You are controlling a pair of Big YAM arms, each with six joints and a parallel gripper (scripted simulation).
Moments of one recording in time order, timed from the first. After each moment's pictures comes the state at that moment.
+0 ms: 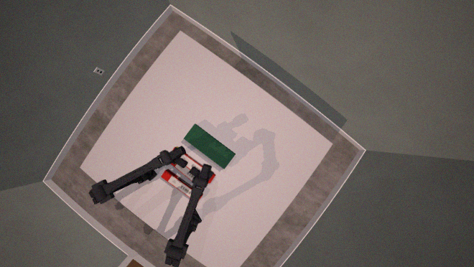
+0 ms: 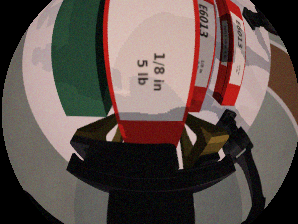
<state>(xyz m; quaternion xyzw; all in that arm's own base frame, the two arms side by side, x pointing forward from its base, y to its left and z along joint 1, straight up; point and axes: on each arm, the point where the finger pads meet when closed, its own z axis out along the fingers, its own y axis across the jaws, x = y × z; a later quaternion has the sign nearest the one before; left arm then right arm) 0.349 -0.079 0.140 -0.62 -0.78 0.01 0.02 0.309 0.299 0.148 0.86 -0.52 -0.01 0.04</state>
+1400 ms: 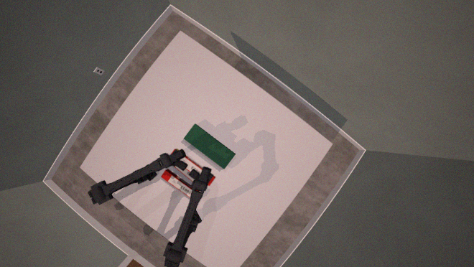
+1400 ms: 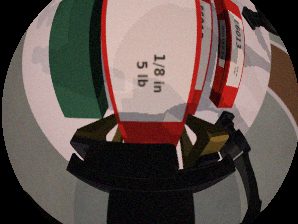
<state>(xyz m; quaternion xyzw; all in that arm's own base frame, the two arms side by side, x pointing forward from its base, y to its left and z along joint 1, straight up) 0.337 -0.089 0.139 -0.62 -0.78 0.01 0.02 0.301 0.286 0.152 0.86 -0.52 -0.01 0.03</state>
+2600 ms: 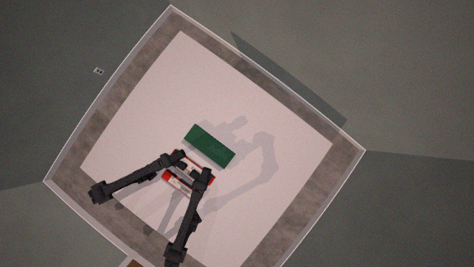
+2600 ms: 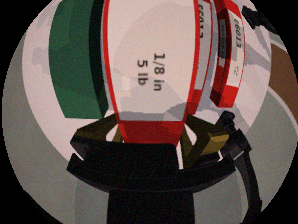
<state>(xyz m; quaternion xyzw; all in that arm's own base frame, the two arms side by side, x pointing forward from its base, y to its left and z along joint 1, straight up) 0.337 -0.090 0.138 -0.62 -0.78 0.01 0.02 0.298 0.285 0.144 0.85 -0.52 -0.01 0.03</state>
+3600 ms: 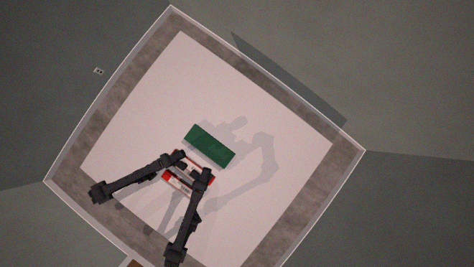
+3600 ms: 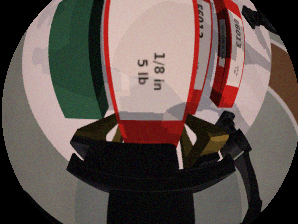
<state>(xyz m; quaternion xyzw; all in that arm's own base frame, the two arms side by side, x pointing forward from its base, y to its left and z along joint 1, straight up) 0.336 -0.090 0.138 -0.62 -0.78 0.01 0.02 0.298 0.284 0.141 0.85 -0.52 -0.01 0.03</state>
